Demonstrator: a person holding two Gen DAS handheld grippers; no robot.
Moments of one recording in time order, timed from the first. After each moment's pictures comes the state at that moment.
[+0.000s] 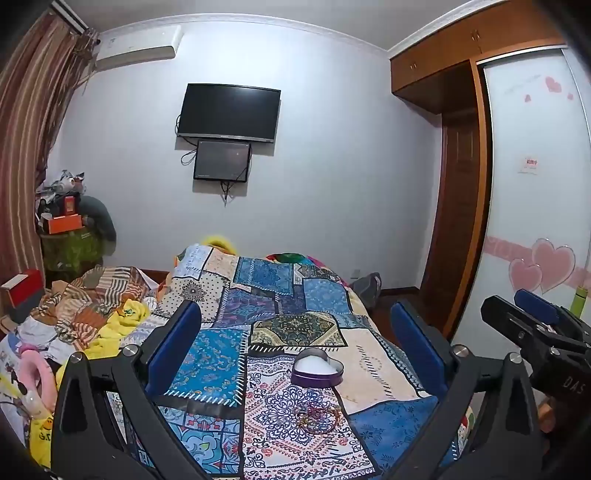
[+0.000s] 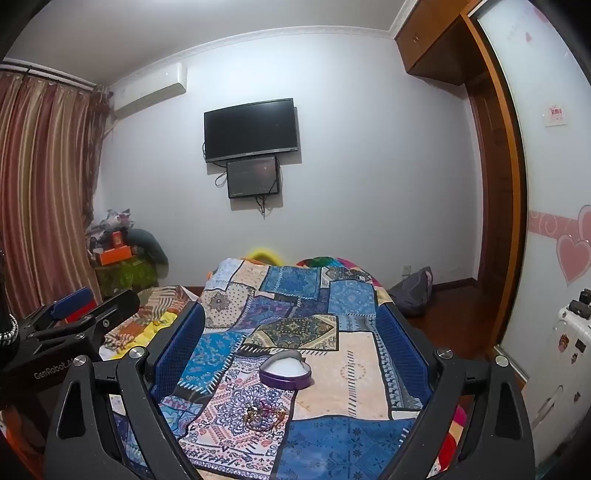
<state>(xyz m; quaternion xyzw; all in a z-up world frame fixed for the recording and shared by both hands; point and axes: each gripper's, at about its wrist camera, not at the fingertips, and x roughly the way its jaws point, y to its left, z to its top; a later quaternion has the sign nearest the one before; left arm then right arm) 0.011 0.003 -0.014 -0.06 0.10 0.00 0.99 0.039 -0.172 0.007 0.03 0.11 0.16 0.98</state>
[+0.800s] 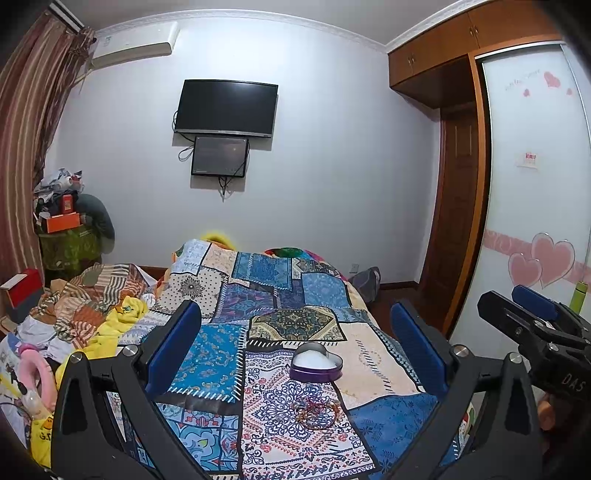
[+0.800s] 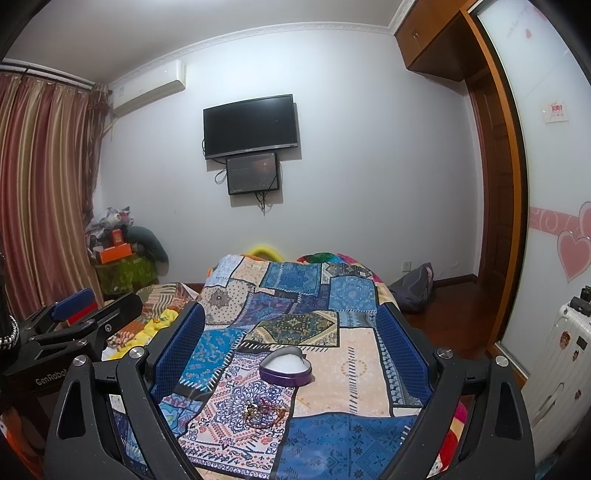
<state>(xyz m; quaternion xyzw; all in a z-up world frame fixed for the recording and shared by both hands) 0.011 0.002 -0.015 -0.05 0.11 0.00 0.99 0.041 -0.172 0.001 0.03 0.12 0.16 0.98</state>
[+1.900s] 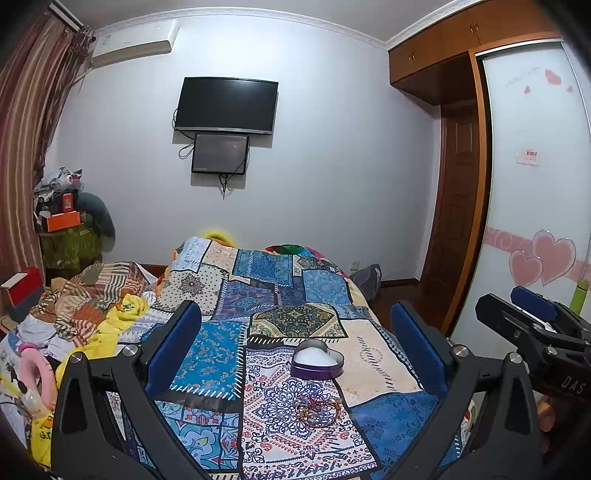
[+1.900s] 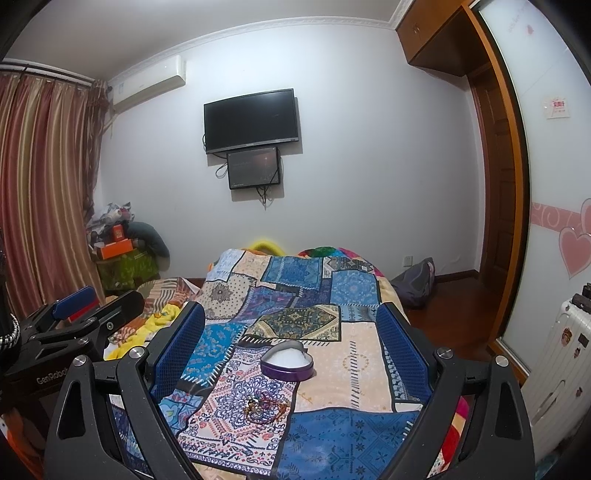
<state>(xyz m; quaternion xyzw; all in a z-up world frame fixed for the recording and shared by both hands) 0.009 0.006 -0.014 -0.05 0.11 0.00 0.99 0.042 -0.171 -0.006 0.03 0.13 0.16 0.98</state>
